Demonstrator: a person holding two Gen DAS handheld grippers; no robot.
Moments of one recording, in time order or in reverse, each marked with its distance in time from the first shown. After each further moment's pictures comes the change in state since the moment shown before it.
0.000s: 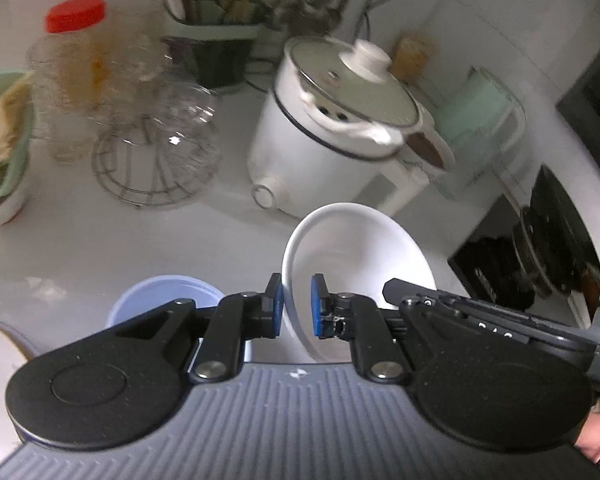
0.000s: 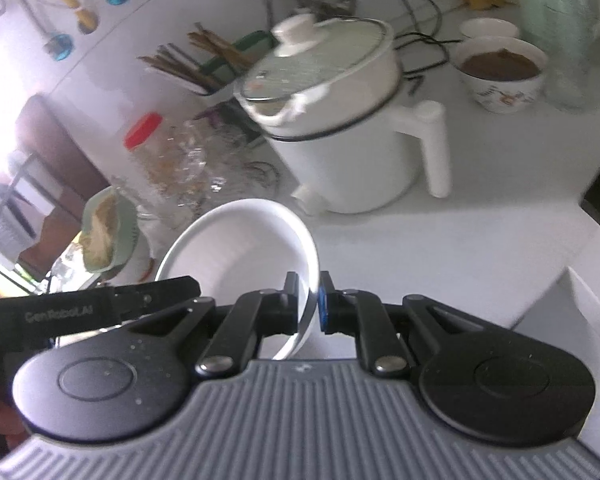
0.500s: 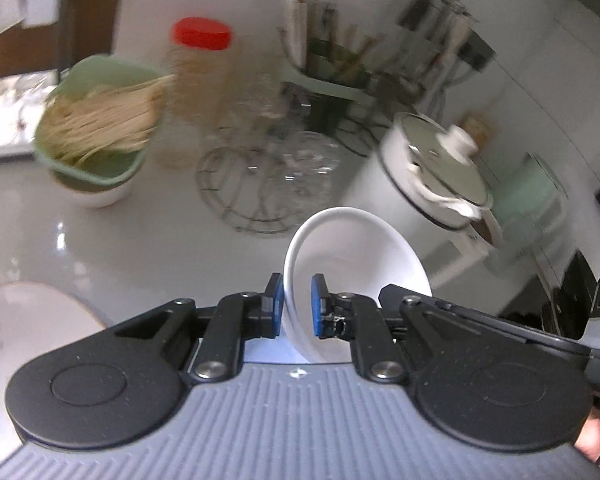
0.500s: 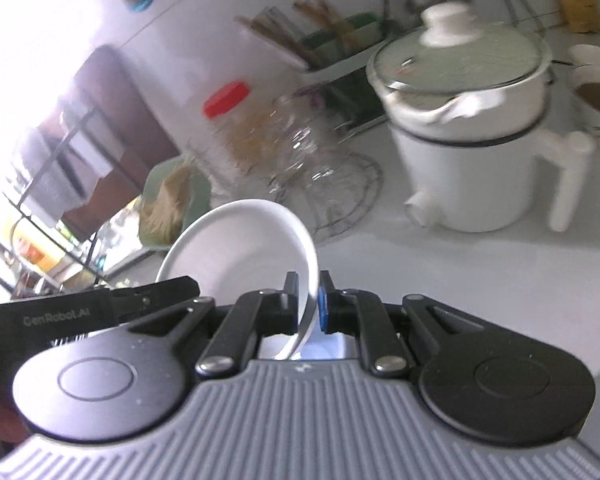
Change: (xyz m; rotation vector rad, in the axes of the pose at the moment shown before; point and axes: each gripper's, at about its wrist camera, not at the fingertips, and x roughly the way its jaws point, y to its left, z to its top) left arm -0.050 0.075 -0.021 -0.199 -0.166 0.113; right arm 0.044 0.070 0.006 -0.159 0.053 0.160
